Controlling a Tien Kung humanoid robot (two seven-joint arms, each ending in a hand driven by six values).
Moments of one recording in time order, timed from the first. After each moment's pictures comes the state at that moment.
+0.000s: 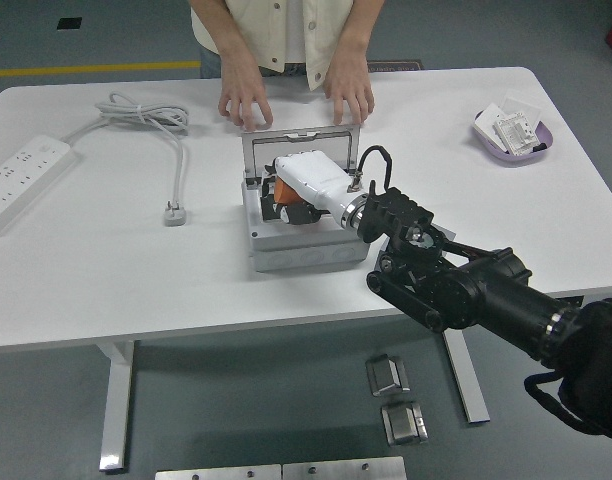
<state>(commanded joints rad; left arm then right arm) 0.00 0.12 -1.90 -0.18 2.03 -0.10 0.37 0.87 -0.01 0.45 0.74 -1.85 -0.28 0.08</state>
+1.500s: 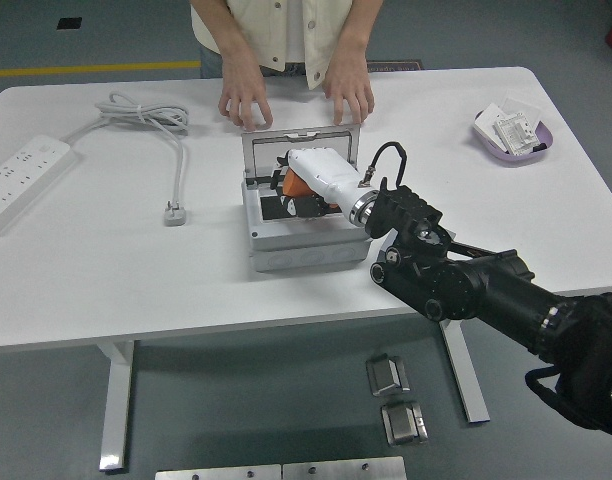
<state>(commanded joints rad) -0.01 0.13 -1.89 -0.18 2.03 -0.11 0.37 0.89 0.00 0.42 0.66 -1.68 -0.32 0.14</state>
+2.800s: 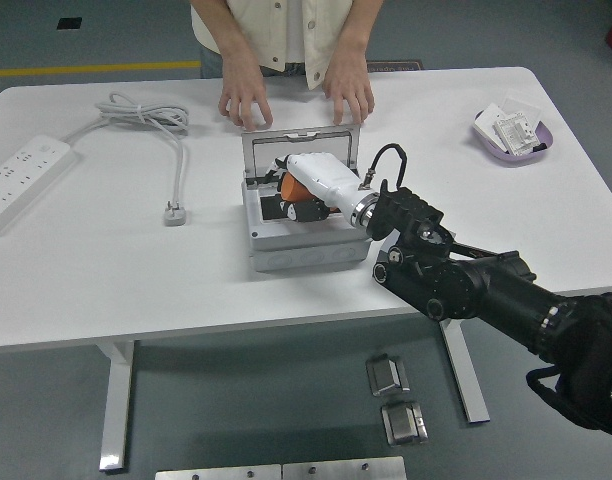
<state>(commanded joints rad) -0.01 0.13 -1.89 -0.18 2.03 -0.11 0.36 0.89 0.00 0.41 0.64 -1.66 -0.29 0.19</state>
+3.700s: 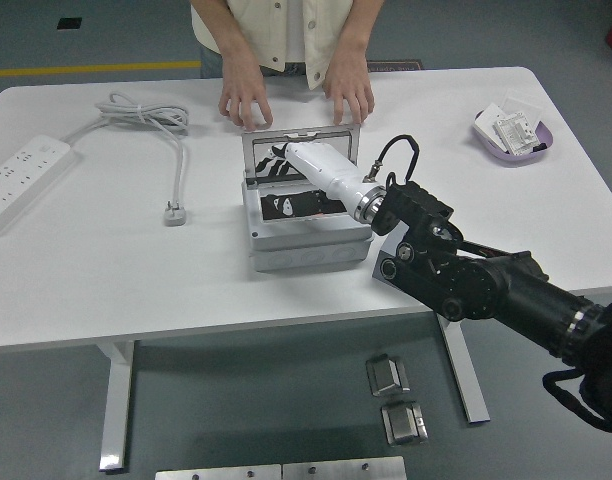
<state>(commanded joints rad) 0.00 0.12 -1.89 -0.18 2.03 -0.11 0.36 0.85 -0.10 0.50 0.87 -1.63 -0.27 0.17</state>
